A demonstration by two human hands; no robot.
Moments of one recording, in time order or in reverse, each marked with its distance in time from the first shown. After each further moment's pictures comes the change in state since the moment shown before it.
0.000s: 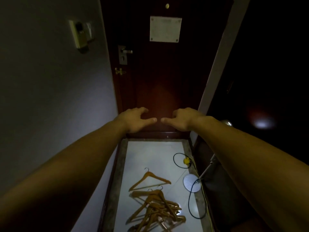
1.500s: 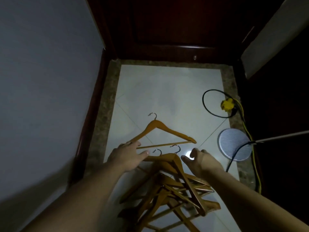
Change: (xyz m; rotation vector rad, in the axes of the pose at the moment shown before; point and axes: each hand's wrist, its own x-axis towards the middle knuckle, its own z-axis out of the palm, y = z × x) left_hand 0.261 -0.369 0.678 -0.105 -0.507 -0.467; right_hand 0.358 0.146 0.755 0.234 -0.569 0.296
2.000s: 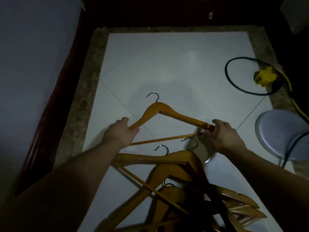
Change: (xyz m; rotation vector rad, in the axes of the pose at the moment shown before) left_hand 0.230 -0.074 0.116 -0.034 0.232 -0.106; right_hand 0.232 0.062 0.105 0.168 0.332 -0.038
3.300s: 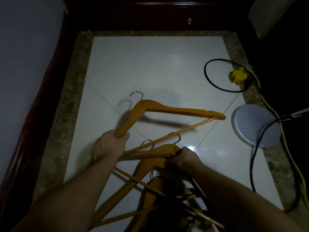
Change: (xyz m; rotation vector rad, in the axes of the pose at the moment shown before) left_hand -0.056 0.007 0.027 -0.155 0.287 -0.096; right_hand -0.066 -0.024 0.054 0.281 -0.420 0.230
